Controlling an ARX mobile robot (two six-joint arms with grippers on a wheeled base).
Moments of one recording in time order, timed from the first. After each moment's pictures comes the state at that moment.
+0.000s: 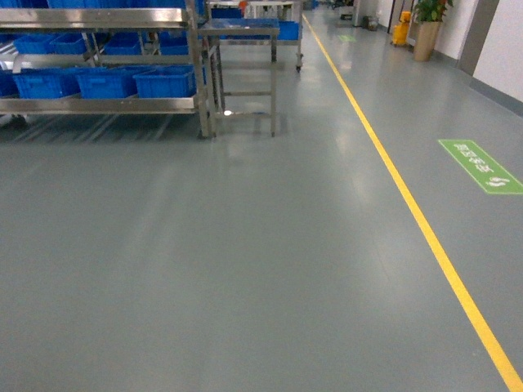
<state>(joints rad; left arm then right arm) -0.32 0.28 0.24 -0.17 -0.35 -0.07 0.00 0.01 0.01 0.00 0.00 0.00</state>
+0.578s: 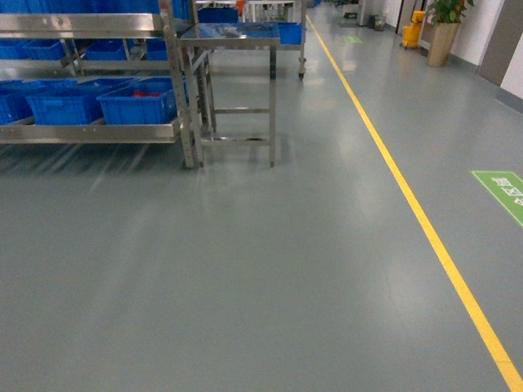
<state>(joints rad) -0.32 0.28 0.24 -0.17 -0.35 -0.07 0.00 0.01 0.01 0.00 0.00 0.00</state>
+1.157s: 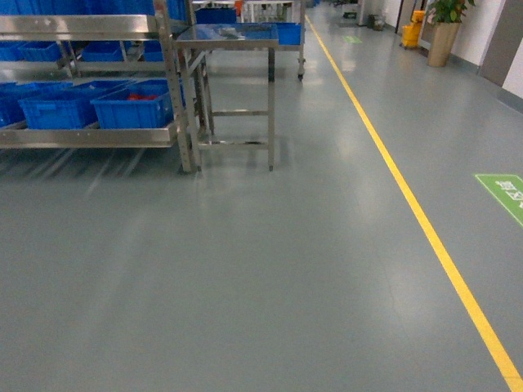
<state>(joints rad) -0.32 0.28 0.24 -0.17 -0.35 -0.07 0.00 0.01 0.01 -0.01 0.00 0.00</state>
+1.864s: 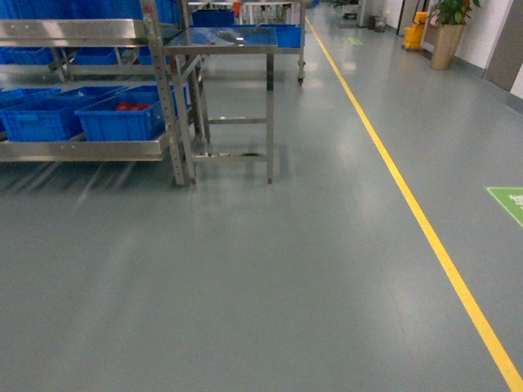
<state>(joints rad) -0.32 0.28 0.24 -0.17 -0.35 -0.07 0.00 0.01 0.01 -0.01 0.00 0.00</state>
